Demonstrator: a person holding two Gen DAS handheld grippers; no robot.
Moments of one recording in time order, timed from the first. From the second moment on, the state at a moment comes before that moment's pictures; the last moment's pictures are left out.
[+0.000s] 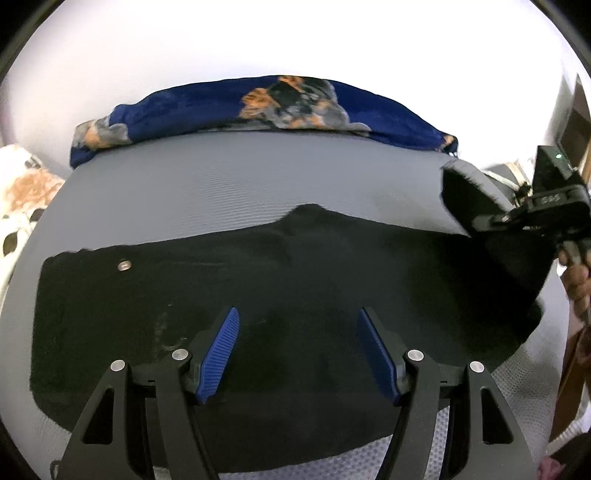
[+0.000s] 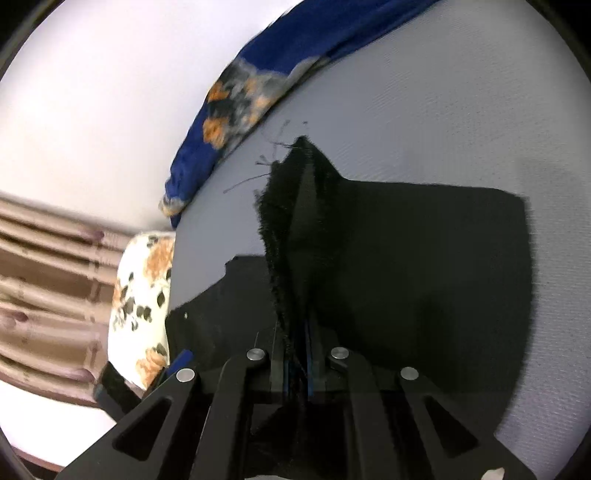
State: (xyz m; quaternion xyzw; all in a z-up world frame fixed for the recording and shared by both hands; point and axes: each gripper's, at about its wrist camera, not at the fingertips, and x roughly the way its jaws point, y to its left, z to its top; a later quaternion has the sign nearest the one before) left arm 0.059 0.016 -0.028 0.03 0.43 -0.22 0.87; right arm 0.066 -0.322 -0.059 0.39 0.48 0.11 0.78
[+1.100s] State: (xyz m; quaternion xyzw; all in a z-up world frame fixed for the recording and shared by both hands) left arm 0.103 -0.011 -0.070 -0.20 0.63 -0.34 0.67; right arm 0.026 -0.268 -0.060 0.29 0.51 0.08 0.81
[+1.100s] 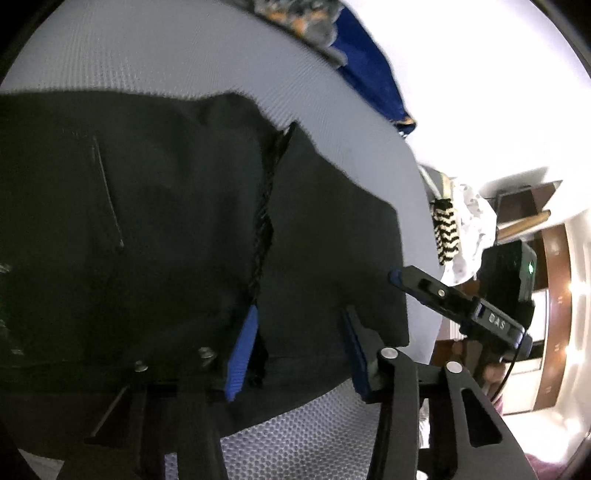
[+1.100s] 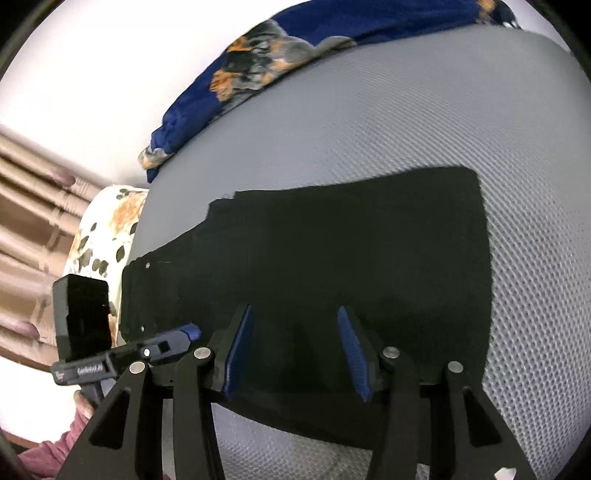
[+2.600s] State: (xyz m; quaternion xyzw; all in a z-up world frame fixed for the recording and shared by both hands) left arm 0.117 -0.096 -0.038 0.08 0.46 -0.32 0.82; right arm 0.066 -0.275 -0.064 0.07 0.50 -0.07 0.86
